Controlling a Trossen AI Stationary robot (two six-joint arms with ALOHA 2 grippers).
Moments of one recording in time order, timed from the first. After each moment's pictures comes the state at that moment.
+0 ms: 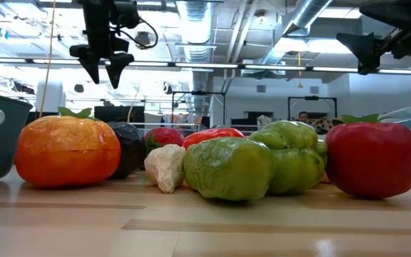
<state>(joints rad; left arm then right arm) 0.80 1.33 1.30 -1.08 -0.45 -0.24 0.04 0.01 0.07 0.18 0.03 0.17</state>
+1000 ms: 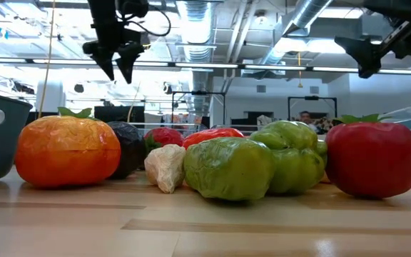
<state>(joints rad) 0.61 1.33 1.30 -1.03 -0.43 -0.23 0.04 0.01 0.07 0.19 0.03 0.30</state>
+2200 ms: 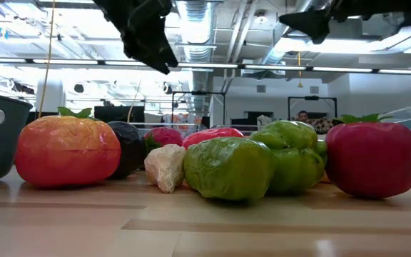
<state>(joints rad) 0.01 1.33 1.02 -0.46 -0.35 -0.17 0.04 0.85 0.55 0.26 0.08 0.17</state>
